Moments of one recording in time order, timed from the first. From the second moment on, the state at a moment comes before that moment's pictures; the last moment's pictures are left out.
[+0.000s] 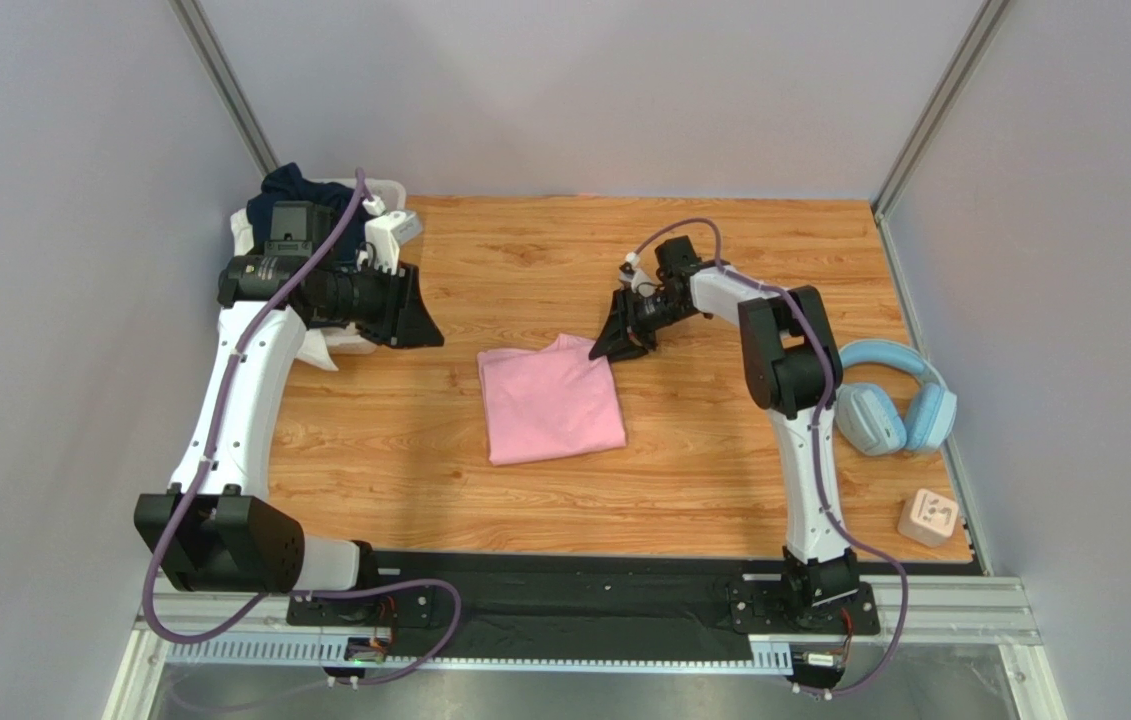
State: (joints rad) left arm -0.01 1.36 1.46 -1.12 0.76 0.26; right arm 0.29 2.39 1.73 -0.57 -0.94 0.39
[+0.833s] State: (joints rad) left arm -0.01 1.31 1.46 -1.16 0.73 0.29; right arm -0.06 2.38 1.79 -0.51 -0.69 0.70
